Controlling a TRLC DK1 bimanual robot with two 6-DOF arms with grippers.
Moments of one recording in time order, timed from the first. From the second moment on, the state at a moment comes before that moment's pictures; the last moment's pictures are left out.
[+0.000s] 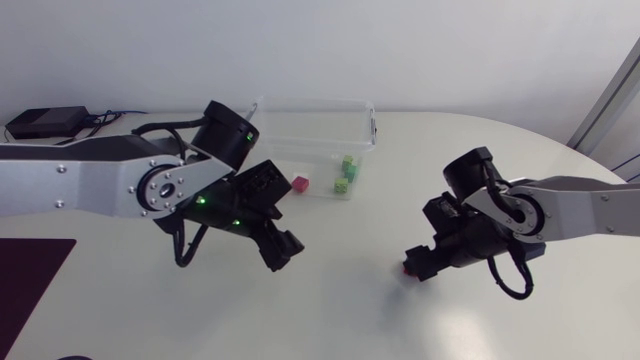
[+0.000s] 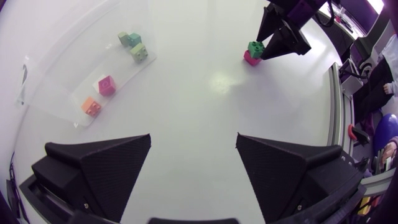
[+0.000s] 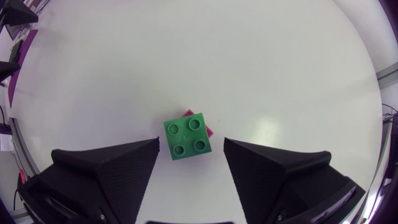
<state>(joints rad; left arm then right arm) -0.59 1.58 0.97 -0.38 0.22 0.38 0.30 1.52 0.71 -0.42 -0.07 -0.07</state>
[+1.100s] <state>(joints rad) -0.76 1.82 1.10 -0.23 0.31 0.61 0.18 1.13 0.85 -0.46 -0.21 -0.07</state>
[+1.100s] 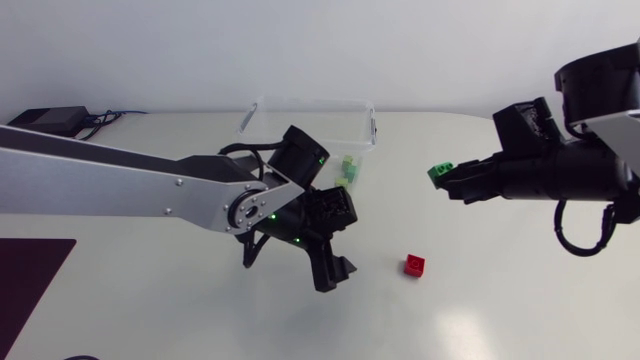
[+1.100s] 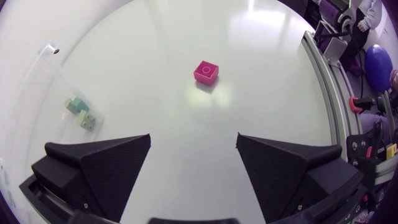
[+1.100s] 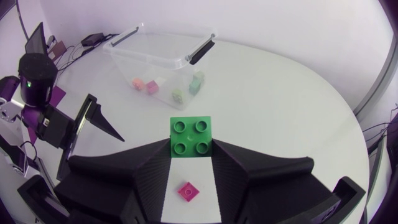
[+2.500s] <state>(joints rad) -0.90 2.28 1.72 -0.57 0.33 0.73 0.04 0.94 0.81 -0.46 -0.36 0.00</state>
